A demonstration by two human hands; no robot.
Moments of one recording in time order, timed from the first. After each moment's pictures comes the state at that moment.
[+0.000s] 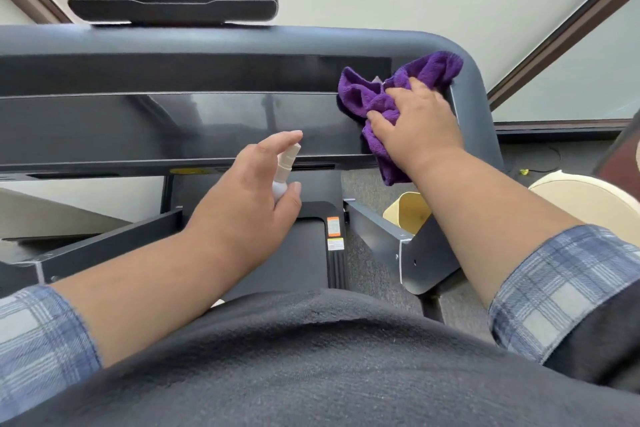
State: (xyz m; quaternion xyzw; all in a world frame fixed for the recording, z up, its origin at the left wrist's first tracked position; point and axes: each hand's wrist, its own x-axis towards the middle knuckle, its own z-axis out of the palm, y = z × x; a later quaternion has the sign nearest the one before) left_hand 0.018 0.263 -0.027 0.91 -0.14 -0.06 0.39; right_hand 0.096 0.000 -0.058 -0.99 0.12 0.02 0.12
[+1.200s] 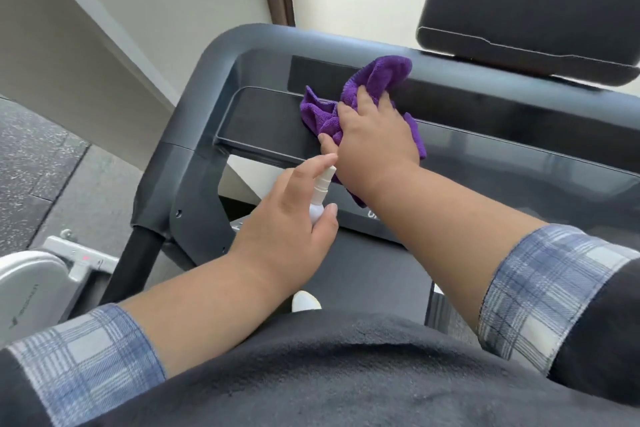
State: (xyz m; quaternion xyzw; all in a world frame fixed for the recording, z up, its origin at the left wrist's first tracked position) left_hand 0.028 0.575 -0.036 0.92 0.01 -0.01 0.39; right_hand 0.166 0.456 -0.060 -0.98 -0.16 0.08 0.05
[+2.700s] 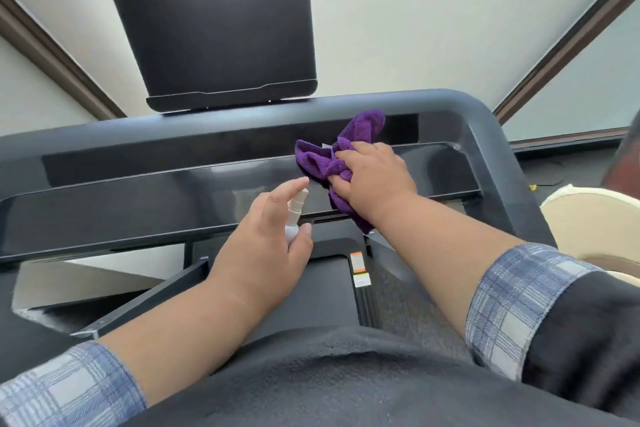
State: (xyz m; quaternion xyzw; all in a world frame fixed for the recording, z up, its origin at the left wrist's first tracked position) left_hand 0.042 0.327 0.002 0.92 -0.15 -0.08 0.36; right_hand 0.114 0.118 -0.058 -1.00 0.03 0.03 0.08
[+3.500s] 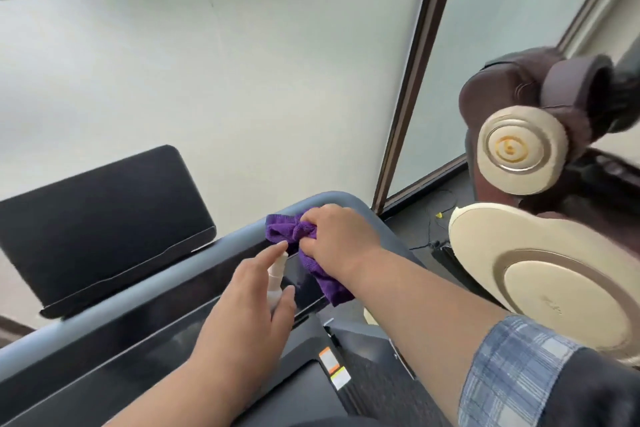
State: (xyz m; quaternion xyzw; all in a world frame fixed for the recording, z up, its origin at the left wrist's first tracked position) left_hand 0.085 0.250 0.078 0.87 -0.32 -0.08 0.37; right_hand 0.087 0.053 0.069 -0.96 0.20 -0.03 0.20
